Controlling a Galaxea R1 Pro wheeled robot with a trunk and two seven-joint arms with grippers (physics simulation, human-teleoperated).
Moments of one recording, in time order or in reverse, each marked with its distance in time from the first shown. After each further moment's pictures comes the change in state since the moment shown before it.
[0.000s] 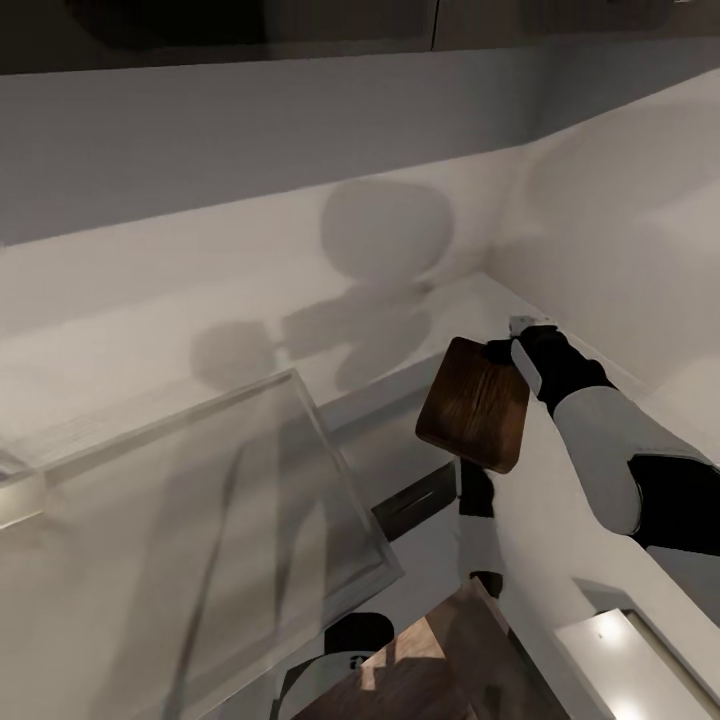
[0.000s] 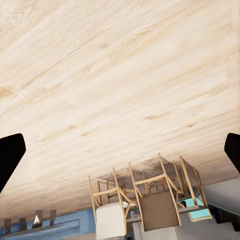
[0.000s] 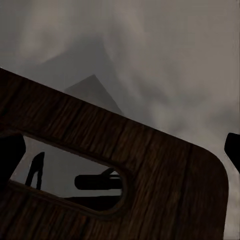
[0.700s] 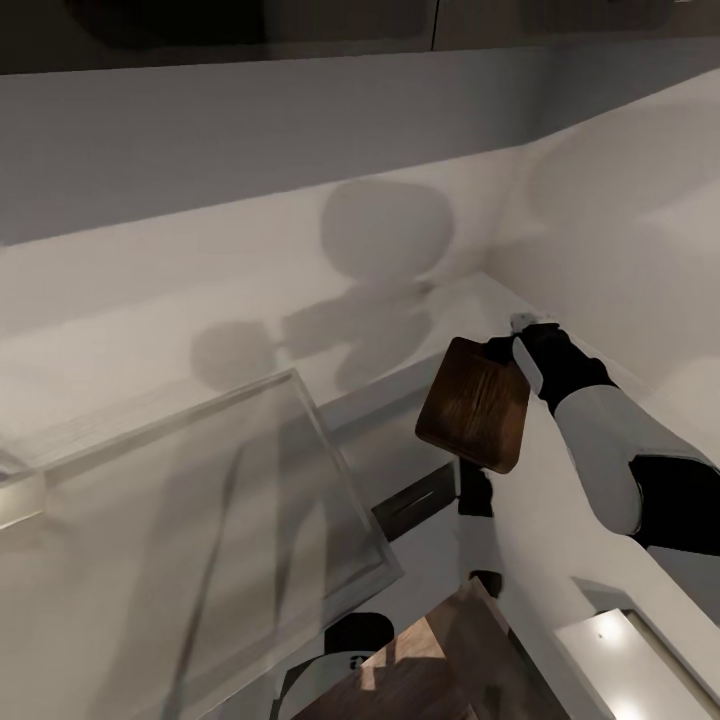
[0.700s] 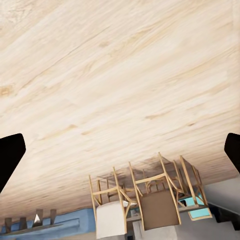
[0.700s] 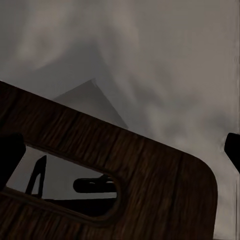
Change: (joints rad) left arm 0.000 0.000 0.000 0.004 0.000 0.000 0.001; right arm 0.001 -0.003 -0.001 -0.019 0.004 0.003 -0.002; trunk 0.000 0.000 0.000
